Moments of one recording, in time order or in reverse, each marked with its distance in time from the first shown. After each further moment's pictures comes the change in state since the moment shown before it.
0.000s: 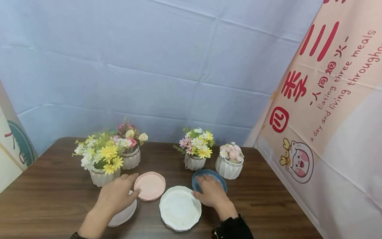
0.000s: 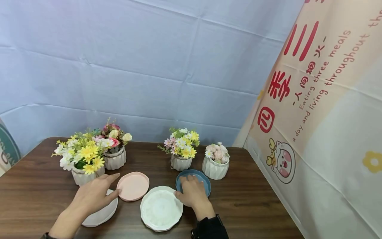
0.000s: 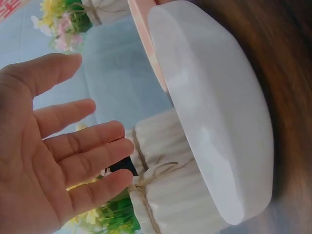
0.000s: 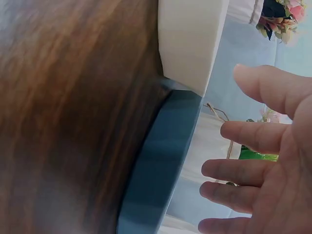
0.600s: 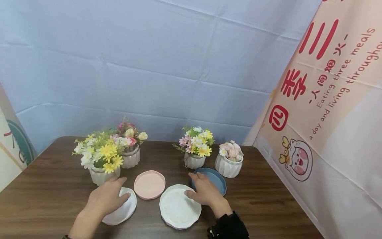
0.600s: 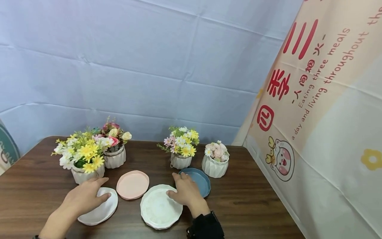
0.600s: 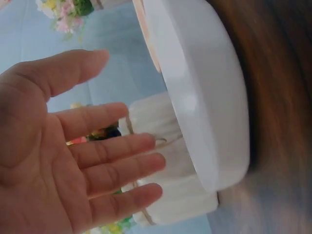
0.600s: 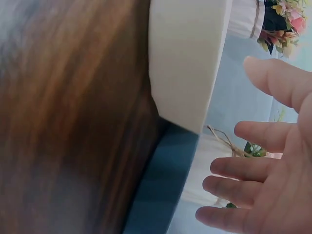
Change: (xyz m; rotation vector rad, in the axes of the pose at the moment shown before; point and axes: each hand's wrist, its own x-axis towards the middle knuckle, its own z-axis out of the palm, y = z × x) left_hand -0.010 -0.023 -0.007 -0.090 -0.203 -0.131; right_hand 0.006 -0.011 0.007 0.144 -0.061 -0.028
